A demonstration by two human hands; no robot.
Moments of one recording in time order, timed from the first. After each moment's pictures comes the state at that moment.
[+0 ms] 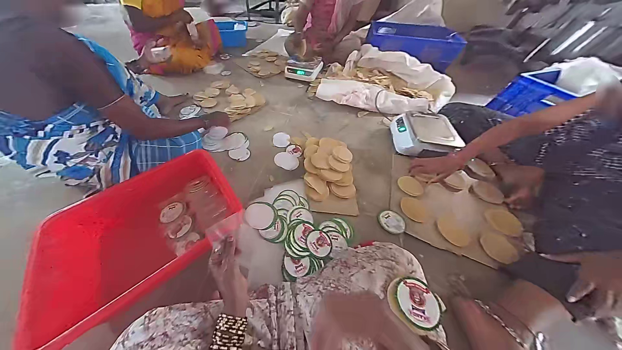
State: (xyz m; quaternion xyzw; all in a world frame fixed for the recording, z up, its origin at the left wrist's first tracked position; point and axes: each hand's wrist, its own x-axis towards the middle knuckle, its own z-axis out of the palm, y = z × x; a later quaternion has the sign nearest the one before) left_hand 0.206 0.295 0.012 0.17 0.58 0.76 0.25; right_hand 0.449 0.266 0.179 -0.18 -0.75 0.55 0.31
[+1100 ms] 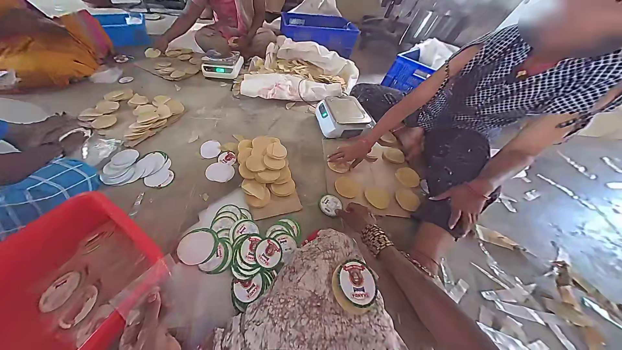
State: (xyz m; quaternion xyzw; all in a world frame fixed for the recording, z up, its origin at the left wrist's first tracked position) left_hand 0.203 0.300 -0.003 0.24 0.60 0.71 0.28; right_hand 0.679 0.425 0.012 -0.83 -0.48 0.28 0.01
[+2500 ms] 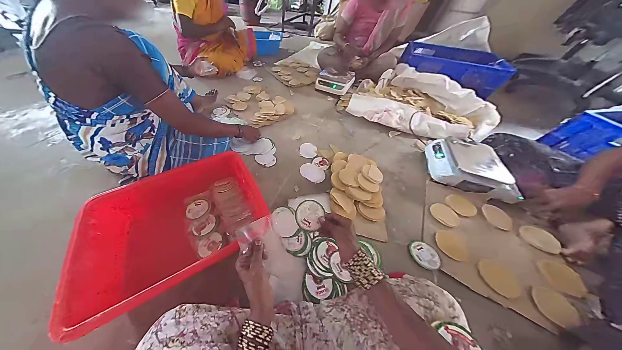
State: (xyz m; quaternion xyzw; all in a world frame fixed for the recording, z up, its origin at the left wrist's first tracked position) left_hand 0.201 0.310 0.013 0.09 0.54 0.79 0.28; right_hand 0.369 0.435 0.028 -0.55 -0.48 0.57 0.38
